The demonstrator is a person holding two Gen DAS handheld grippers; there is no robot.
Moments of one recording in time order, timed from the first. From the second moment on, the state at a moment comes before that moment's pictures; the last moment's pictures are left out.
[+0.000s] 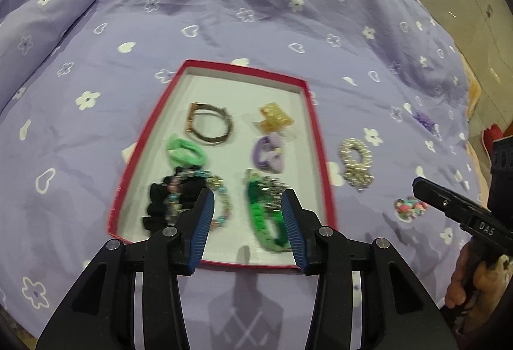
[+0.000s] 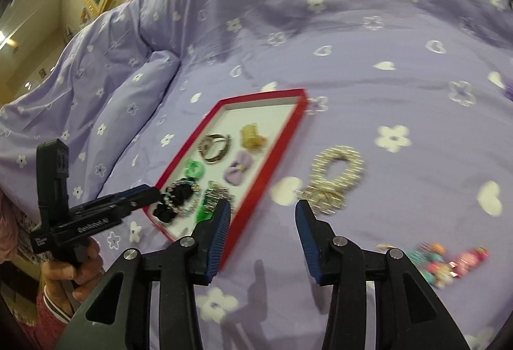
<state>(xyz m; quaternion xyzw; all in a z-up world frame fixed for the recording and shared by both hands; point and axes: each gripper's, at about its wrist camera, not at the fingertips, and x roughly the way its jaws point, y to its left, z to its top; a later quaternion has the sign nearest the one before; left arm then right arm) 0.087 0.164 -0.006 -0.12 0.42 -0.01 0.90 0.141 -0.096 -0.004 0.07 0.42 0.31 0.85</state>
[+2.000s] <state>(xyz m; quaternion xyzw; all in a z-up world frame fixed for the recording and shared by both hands) 0.143 -0.037 -0.037 -0.03 0.48 -0.18 0.86 0.182 -0.253 -0.054 0.09 0.44 0.12 0.89</state>
